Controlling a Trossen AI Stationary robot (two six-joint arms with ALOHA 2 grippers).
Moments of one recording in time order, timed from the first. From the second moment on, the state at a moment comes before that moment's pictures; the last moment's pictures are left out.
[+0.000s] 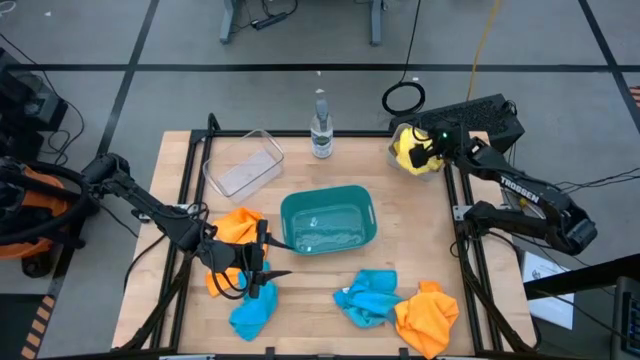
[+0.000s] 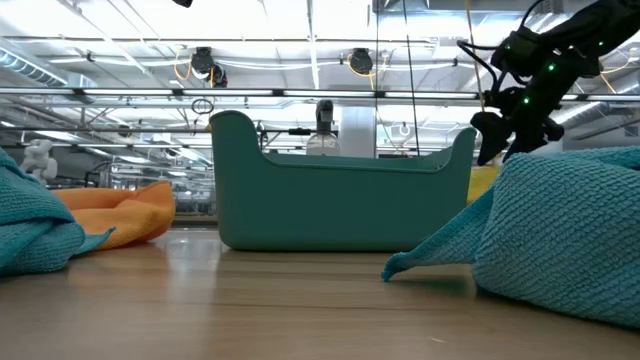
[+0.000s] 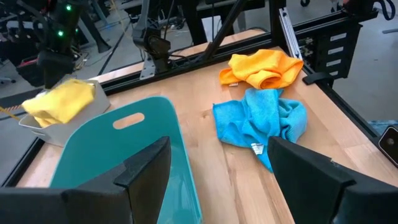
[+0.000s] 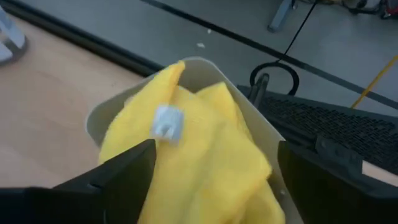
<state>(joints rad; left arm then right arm) -0.58 1.24 0.78 0.10 -0.50 0.07 -0.91 0.93 0.62 -0.41 0.24 0.09</state>
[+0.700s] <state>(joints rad) -0.58 1.24 0.78 0.10 -0.50 0.06 -0.74 0.92 0.61 -0.55 0.24 0.22</state>
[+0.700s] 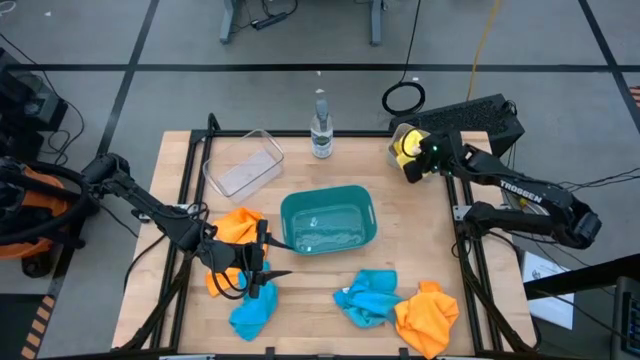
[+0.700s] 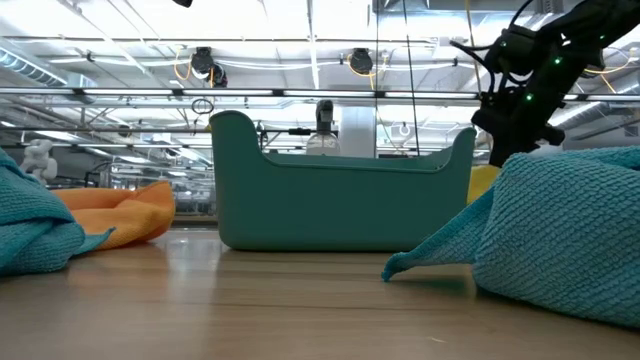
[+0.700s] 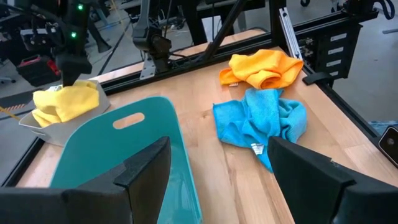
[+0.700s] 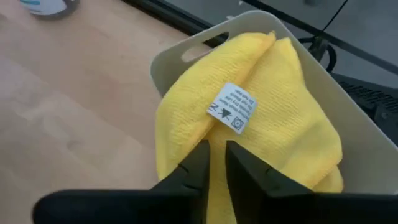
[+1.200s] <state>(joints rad) -0.58 1.24 0.78 0.10 -0.50 0.06 -0.71 0.75 0.64 -0.75 0.21 0.35</state>
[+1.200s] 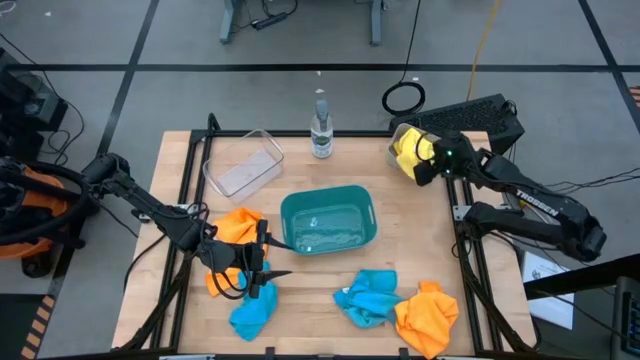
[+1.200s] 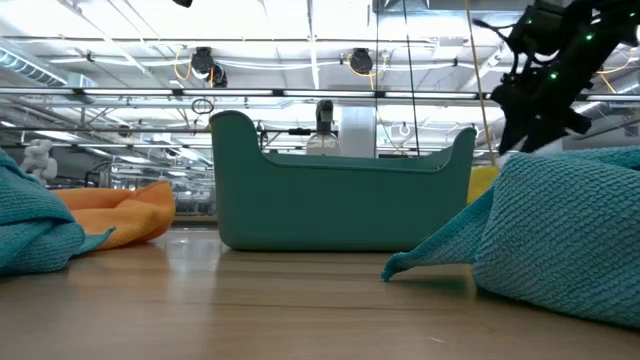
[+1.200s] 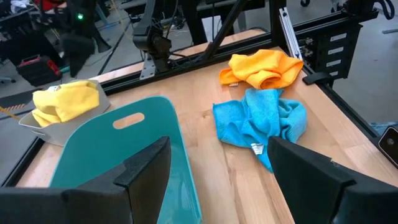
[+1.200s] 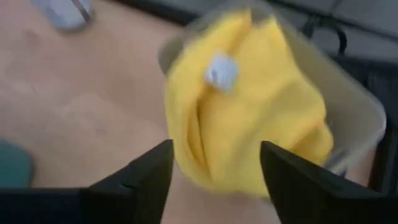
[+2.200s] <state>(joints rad) -0.58 1.24 0.78 0.11 -0.50 0.07 -0.67 1.08 0.65 -0.54 0.62 0.25</state>
